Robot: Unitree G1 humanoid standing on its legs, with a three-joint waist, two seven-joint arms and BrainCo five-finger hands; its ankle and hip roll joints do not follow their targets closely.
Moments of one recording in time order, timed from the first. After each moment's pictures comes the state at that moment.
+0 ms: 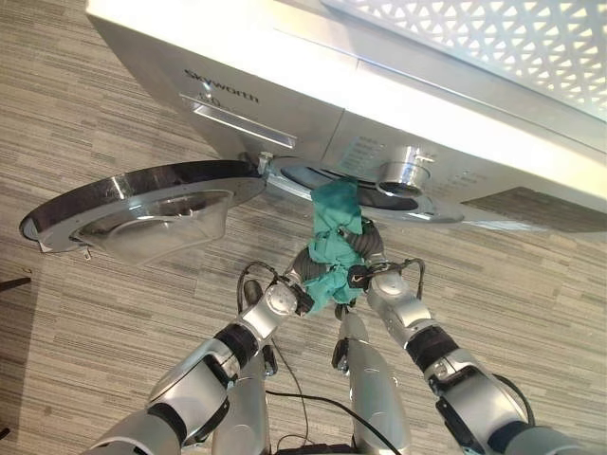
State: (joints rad) left arm -0.67 0.14 -0.71 0.84 -0.22 -0.13 0.26; right arm -0.57 -0.19 0.42 0.64 0.43 -0.12 -0.27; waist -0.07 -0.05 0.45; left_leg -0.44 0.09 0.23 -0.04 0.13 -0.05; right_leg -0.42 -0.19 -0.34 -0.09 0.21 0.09
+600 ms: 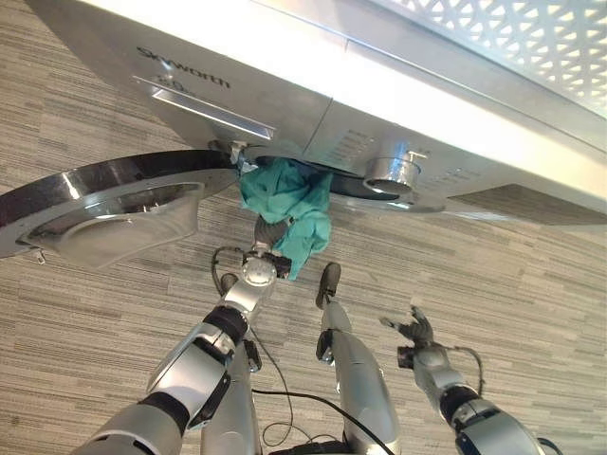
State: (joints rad) left arm -0.82 0.15 -0.48 0.92 -0.36 -0.21 0.39; right arm -0.36 -0.26 0.31 1.19 0.34 -0.11 -0.30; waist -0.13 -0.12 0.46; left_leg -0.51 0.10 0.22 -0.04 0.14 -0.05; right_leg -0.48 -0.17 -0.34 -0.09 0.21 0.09
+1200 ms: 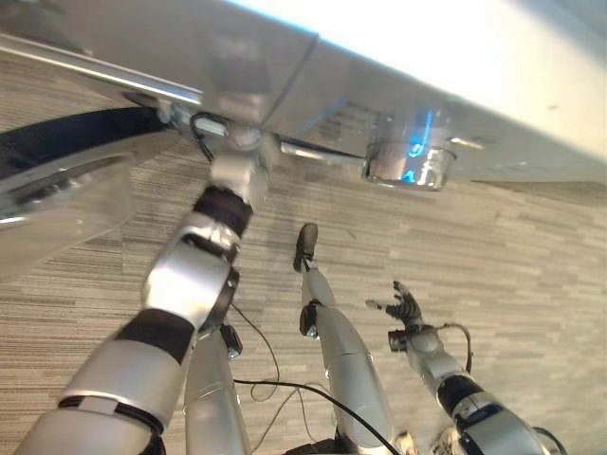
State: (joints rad) left arm -1.54 0.32 -0.28 1.12 -0.78 -0.26 0.38; right arm -0.44 -0.30 0.35 0.81 0.30 -0.16 -0.25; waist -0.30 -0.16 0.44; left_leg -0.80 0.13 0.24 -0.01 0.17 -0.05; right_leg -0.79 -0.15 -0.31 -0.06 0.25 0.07
